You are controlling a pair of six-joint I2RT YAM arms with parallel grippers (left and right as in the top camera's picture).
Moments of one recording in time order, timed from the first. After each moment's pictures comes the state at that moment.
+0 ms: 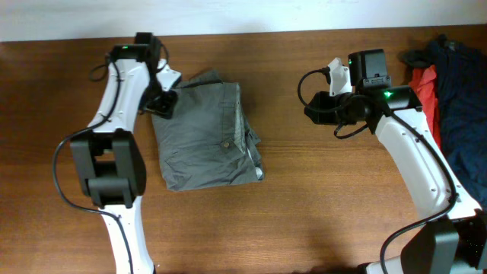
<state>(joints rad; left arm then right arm) -0.02 2.30 2.04 -1.25 -0.02 0.37 0.10 1.62 1.39 -0.84 -0.40 0.18</state>
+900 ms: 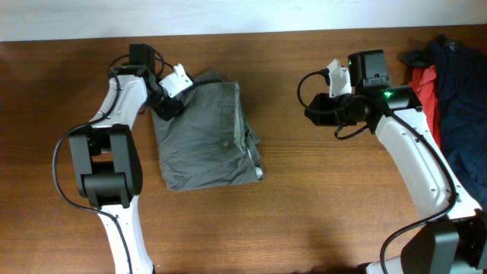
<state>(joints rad) -0.01 2.30 1.80 -0.80 0.21 0.91 0.10 1.62 1.39 -0.85 -0.40 0.16</state>
